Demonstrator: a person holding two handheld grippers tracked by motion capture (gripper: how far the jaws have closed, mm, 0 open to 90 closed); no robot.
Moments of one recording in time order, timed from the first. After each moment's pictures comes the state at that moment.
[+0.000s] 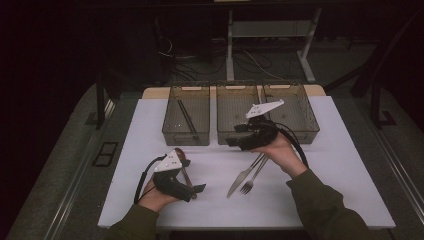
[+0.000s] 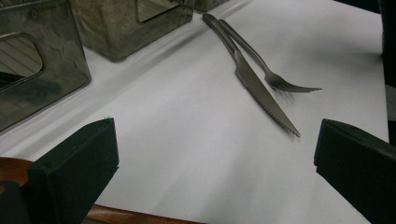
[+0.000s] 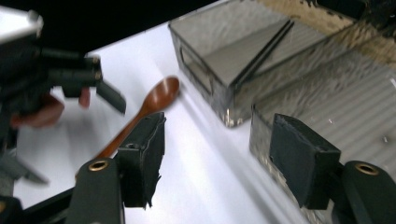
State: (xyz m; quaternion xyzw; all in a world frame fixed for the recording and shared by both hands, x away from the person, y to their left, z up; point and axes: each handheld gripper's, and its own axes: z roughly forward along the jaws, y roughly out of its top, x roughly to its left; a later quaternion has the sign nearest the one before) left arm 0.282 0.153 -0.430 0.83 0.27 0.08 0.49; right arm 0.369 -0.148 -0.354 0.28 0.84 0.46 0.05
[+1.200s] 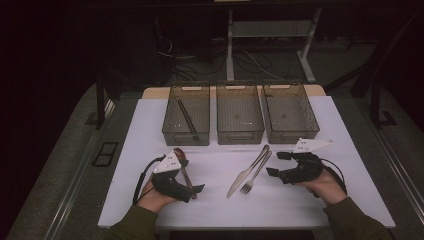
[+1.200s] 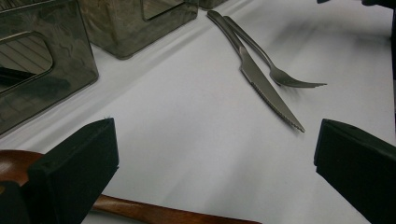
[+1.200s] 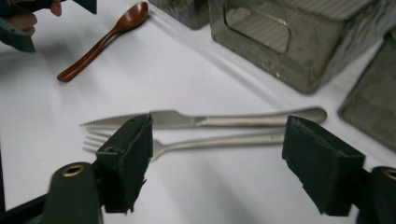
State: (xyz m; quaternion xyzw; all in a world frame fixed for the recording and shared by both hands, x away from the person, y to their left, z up) left arm 0.279 0.156 -0.427 0.83 0.27 0.09 0.48; right arm 0.296 -0.254 -0.412 0.34 0.82 0.45 0.08
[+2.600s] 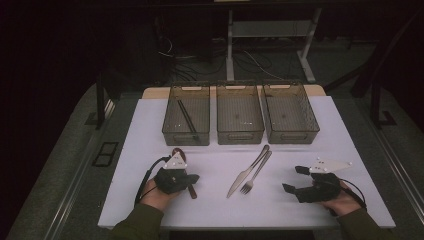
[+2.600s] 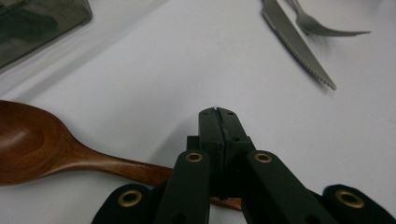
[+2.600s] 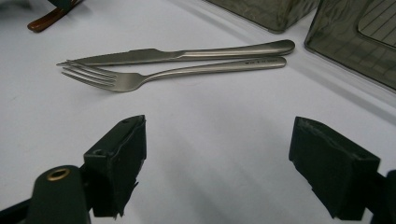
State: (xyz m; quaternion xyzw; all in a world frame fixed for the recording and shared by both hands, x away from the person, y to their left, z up) left arm 0.289 0.151 -0.440 0.88 0.29 0.06 0.38; right arm 0.257 -0.290 -0.437 0.35 0.82 0.43 0.12
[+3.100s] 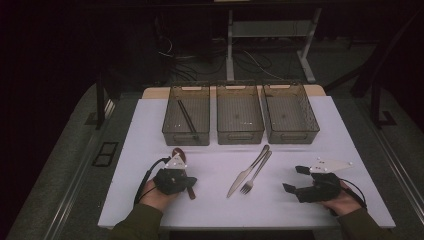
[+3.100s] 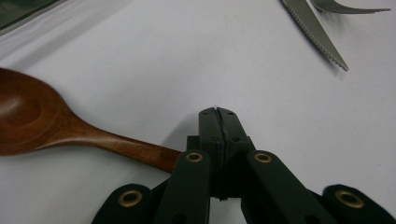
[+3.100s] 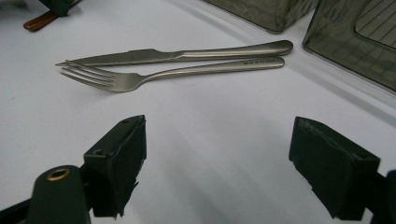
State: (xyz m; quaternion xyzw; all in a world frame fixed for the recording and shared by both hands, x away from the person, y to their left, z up) left arm 0.290 0.157 -0.441 0.88 0.30 0.05 0.35; right arm 0.257 -0.290 -0.437 0.36 0.82 0.43 0.13
